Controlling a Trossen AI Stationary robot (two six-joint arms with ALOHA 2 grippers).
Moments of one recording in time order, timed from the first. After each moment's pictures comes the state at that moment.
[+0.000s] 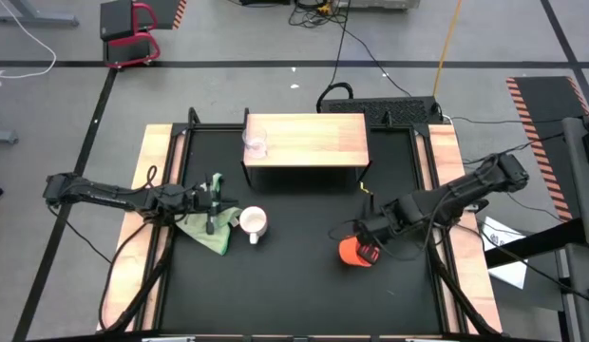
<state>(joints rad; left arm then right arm) -0.08 0.43 0.01 0.24 -0.16 0.13 0.36 1.39 1.13 -1.11 -0.03 0.98</state>
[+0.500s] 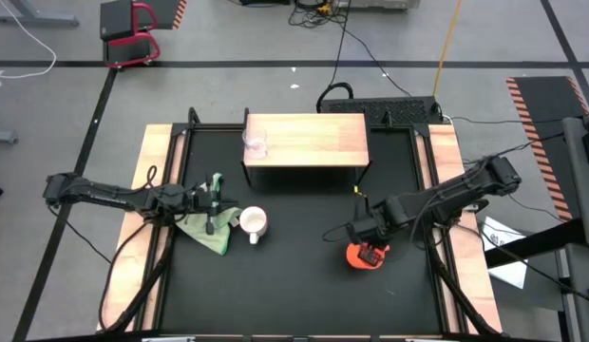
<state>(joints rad) -0.08 0.43 0.01 0.24 -0.15 0.15 0.32 1.48 1.12 -1.19 -0.13 0.90</state>
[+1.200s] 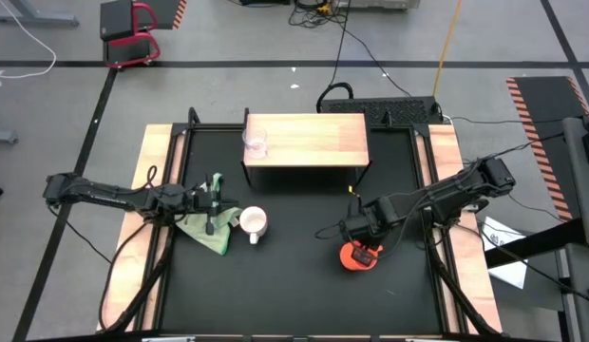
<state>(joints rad) -0.08 0.43 0.01 0.24 -0.15 0.15 0.29 1.53 1.12 -1.12 -0.16 0.84</state>
